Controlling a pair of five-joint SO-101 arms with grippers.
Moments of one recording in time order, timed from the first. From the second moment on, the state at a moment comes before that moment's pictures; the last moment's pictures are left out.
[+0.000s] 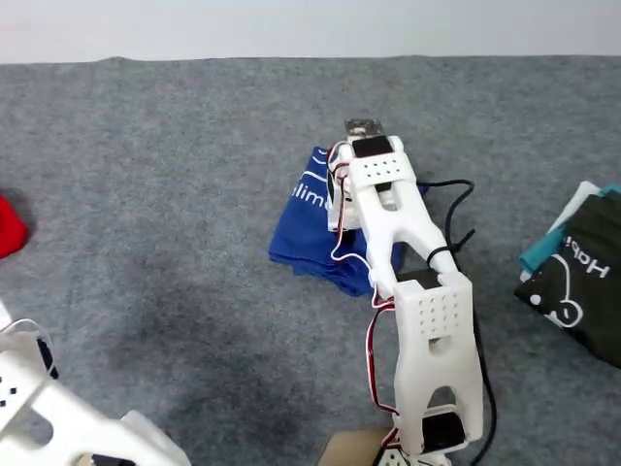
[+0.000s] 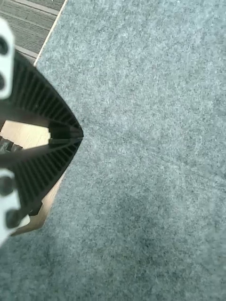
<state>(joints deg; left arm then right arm) -60.4 -45.7 38.3 98.0 -23.0 -16.0 46.8 -32.5 85.2 -13.4</state>
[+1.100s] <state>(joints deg) -60.4 -45.7 38.3 98.0 -26.3 -9.8 36.5 -35.0 86.3 0.1</state>
